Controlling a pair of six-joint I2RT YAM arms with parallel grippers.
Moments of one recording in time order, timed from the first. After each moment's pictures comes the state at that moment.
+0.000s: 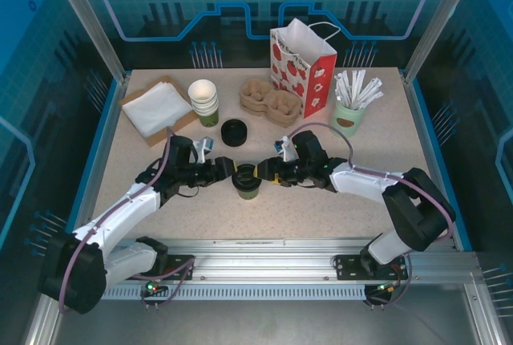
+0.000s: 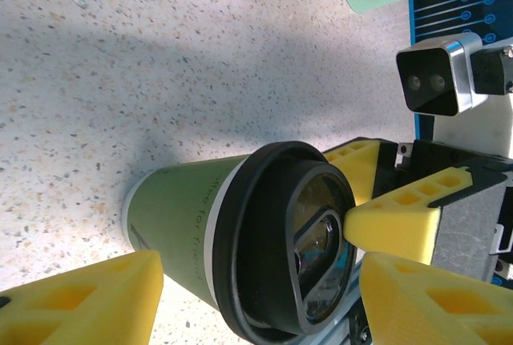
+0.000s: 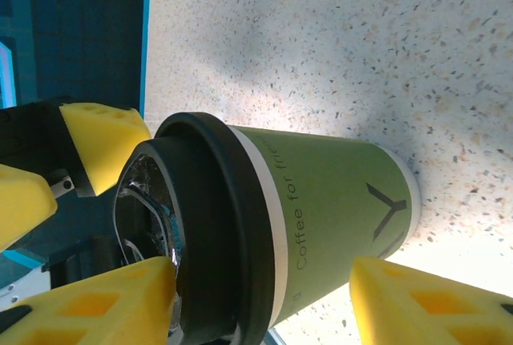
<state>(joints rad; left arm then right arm) -0.33 1.09 0.60 -0.24 0.54 -0.74 0.62 1.53 0.75 0.08 -0.63 0.85</state>
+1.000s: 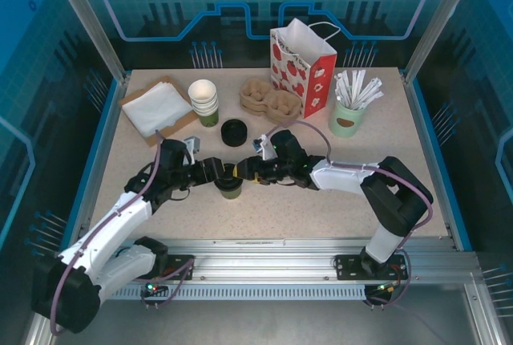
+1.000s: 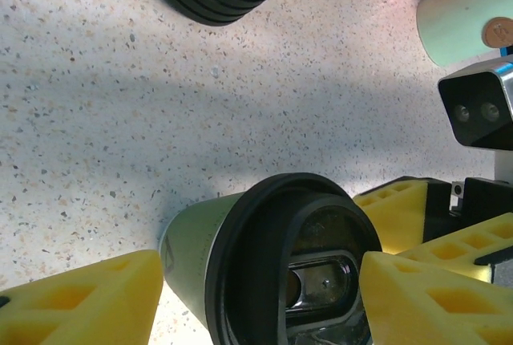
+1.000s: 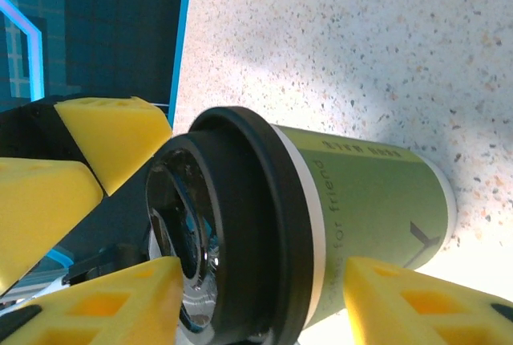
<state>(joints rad) -0.33 0.95 0.62 -0.42 0.26 -0.64 0.74 1.69 0.88 0.21 -0.61 0.92</state>
